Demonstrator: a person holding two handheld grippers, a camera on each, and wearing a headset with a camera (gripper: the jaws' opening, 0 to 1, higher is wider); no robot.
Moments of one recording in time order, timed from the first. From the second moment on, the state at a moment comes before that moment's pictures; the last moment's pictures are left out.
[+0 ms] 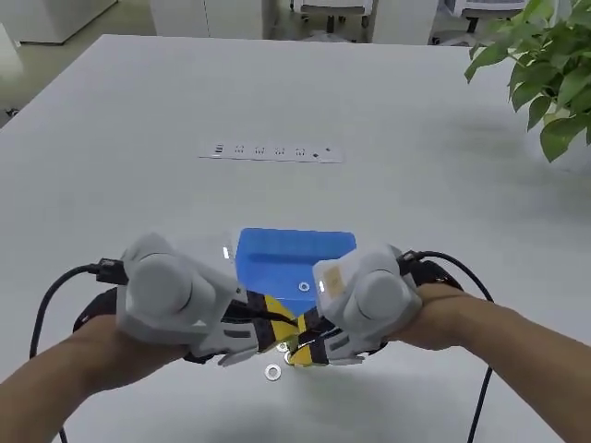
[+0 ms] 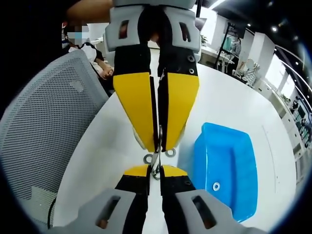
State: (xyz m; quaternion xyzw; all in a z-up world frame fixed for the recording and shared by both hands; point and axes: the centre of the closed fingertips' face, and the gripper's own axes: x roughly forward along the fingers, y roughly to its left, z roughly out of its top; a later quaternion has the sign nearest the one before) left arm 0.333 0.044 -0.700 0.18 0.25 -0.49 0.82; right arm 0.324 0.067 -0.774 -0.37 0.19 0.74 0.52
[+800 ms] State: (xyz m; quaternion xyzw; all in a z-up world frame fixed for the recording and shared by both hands) left arm 0.335 0.059 -0.690 0.15 0.24 -0.46 0.84; right arm 0.325 0.063 -0.751 -0.37 0.19 0.75 0.52
